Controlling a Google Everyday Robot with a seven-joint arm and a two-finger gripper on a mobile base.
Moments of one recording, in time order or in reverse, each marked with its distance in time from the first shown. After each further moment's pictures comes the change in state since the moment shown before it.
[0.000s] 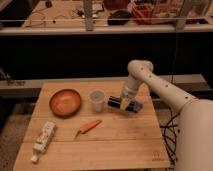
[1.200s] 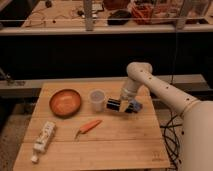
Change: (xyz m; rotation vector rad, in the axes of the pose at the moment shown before) arm 0.001 0.012 0.000 -0.001 -0.002 -0.036
